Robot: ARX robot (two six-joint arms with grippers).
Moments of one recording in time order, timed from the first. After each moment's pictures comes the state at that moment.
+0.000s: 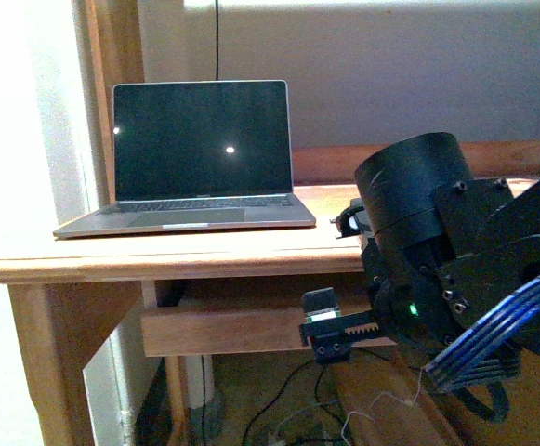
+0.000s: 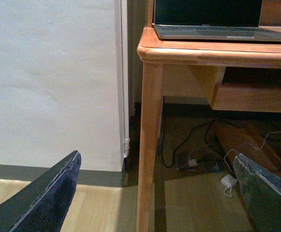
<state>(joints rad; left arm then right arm) 0.00 0.01 0.01 0.00 0.00 -0.01 0.41 1.87 1.15 0.26 0.47 0.05</state>
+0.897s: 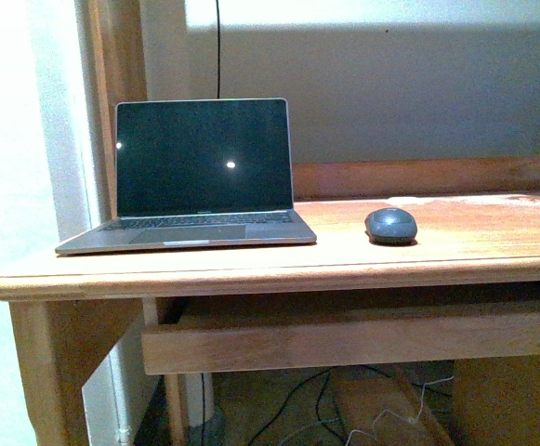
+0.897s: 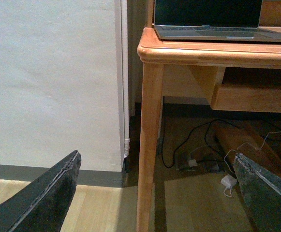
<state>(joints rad) 0.00 0.01 0.01 0.00 0.00 -0.01 0.35 0.29 0.26 -0.19 0.58 0.22</state>
